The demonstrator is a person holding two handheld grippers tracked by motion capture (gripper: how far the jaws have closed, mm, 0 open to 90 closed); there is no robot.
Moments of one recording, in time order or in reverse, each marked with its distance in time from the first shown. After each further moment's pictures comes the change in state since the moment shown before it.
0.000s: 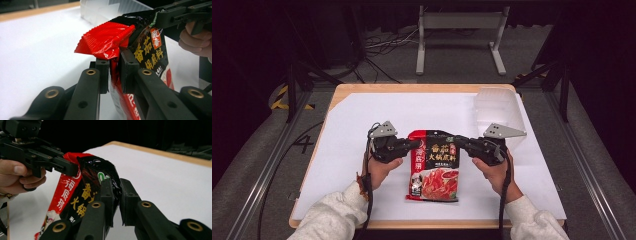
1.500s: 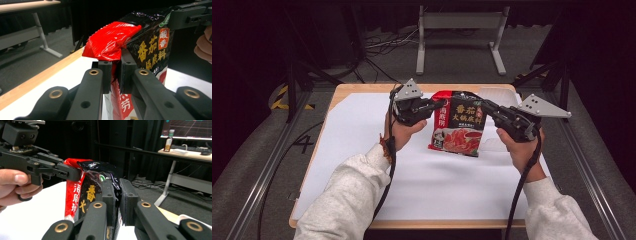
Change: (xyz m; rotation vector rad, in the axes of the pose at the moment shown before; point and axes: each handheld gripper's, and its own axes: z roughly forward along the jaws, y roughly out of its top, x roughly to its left) left arm -0.009 0.114 0.039 -0.145 0.027 0.180; right arm -0.020 0.075 -0.057 -0.192 -0.210 -0.127
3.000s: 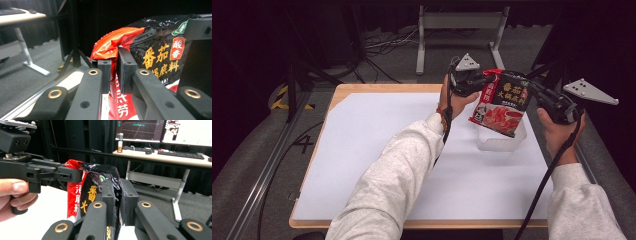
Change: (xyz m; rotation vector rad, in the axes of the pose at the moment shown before) left arm 0.004 0.046 0.161 -0.069 -0.094 -0.002; right arm -0.096 0.000 -0.040 -0.012 -0.291 0.029
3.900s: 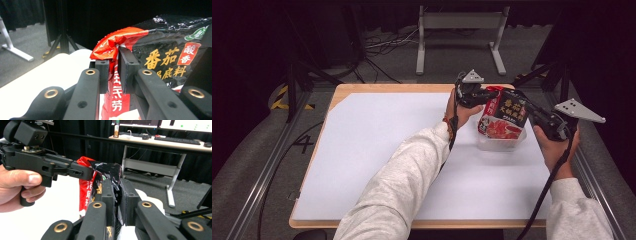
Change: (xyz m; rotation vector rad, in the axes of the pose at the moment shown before) left arm 0.004 -0.046 0.031 0.081 -0.060 -0.084; right arm 0.004 -0.047 -0.007 0.082 -0.026 -0.013
